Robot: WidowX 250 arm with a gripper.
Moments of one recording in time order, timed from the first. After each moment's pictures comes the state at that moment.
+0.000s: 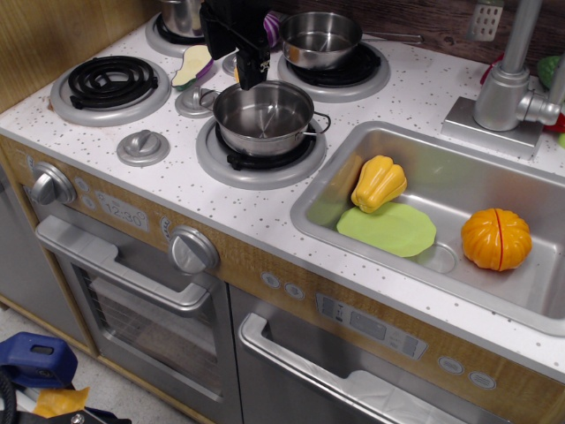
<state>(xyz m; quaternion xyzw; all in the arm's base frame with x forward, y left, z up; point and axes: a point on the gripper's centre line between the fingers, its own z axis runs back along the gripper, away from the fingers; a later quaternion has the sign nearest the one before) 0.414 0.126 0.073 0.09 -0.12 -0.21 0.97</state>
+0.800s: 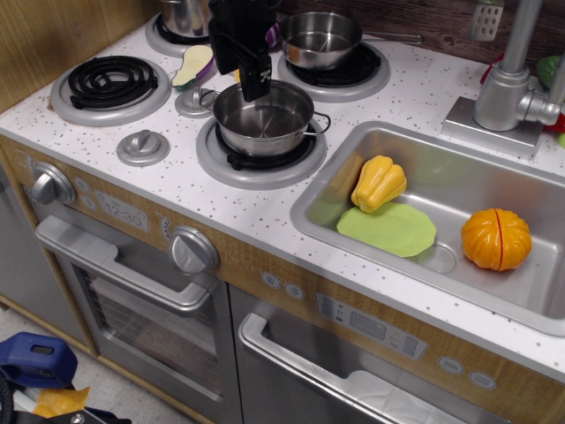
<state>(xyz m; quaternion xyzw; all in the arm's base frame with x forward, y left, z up) 0.422 0.127 0.050 0.04 -0.09 -0.25 0.96</state>
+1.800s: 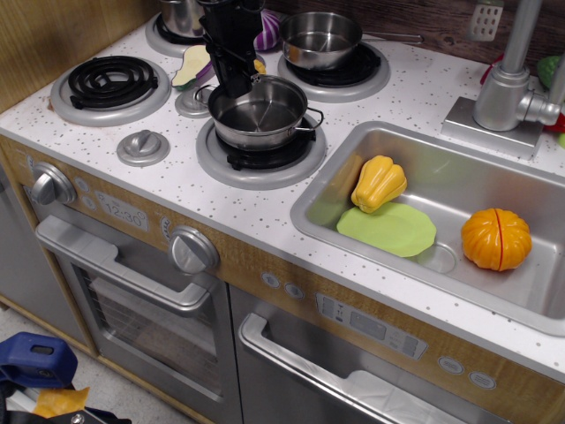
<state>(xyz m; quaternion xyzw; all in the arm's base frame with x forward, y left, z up) 0.426 0.138 0.032 -0.01 -0.09 -0.23 0.97</state>
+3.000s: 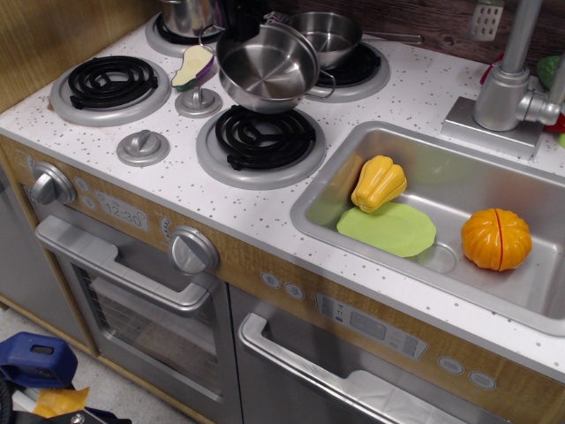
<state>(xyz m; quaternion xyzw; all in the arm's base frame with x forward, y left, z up) 0.430 0.123 0.103 0.03 -0.07 -0.21 0.97</state>
